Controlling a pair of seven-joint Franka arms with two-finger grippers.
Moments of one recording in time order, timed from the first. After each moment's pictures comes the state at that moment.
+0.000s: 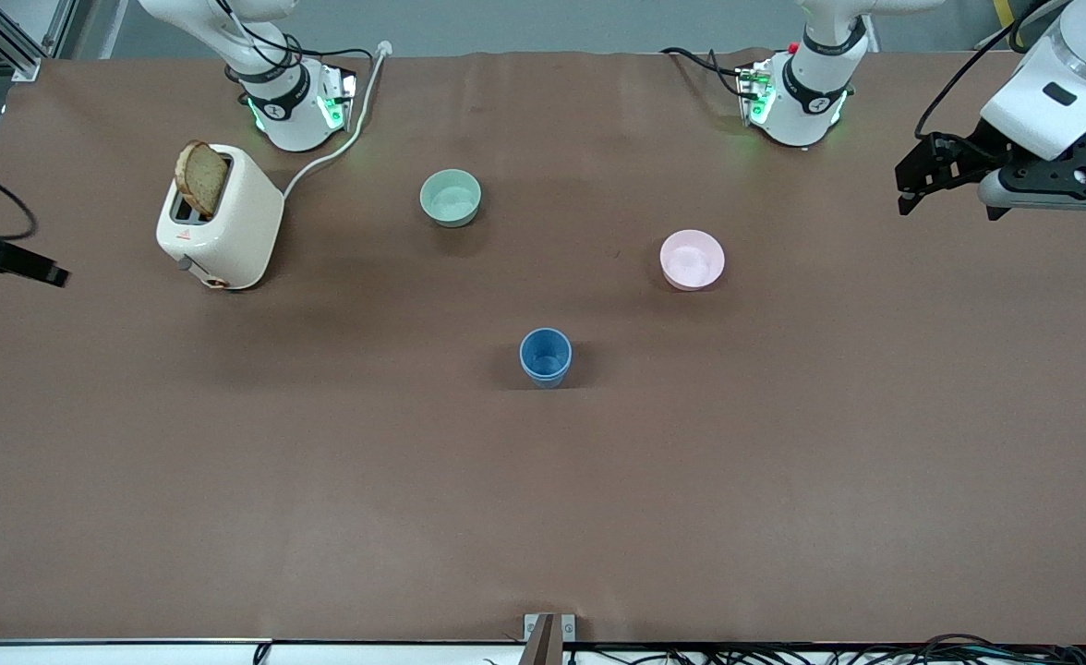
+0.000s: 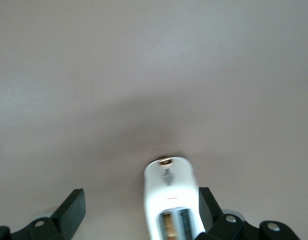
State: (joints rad) left arm -0.06 -0.13 -0.13 -1.67 0.02 1.60 -0.08; right arm -0.03 0.06 -0.22 -1.61 0.03 1.56 0.00
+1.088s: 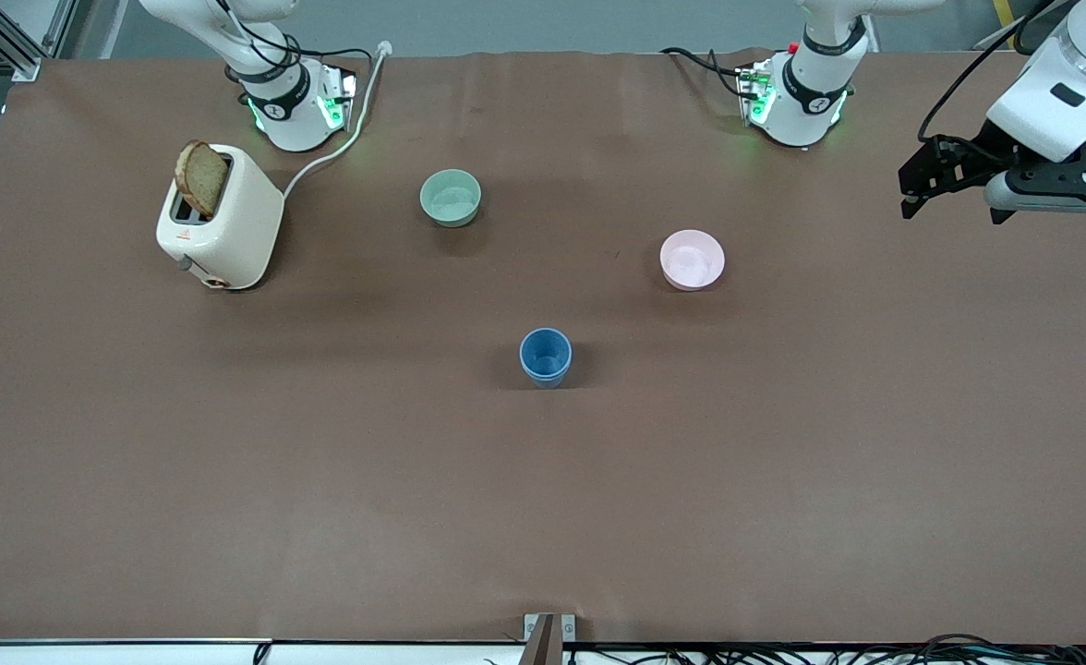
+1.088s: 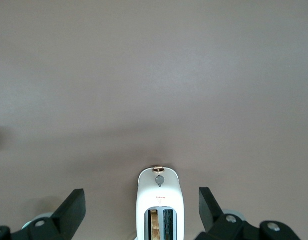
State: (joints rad) left arm -0.06 -0.11 -0.13 -1.65 0.02 1.60 -0.08; right arm 0.01 0.03 -0.18 -1.41 0.01 1.45 -0.06
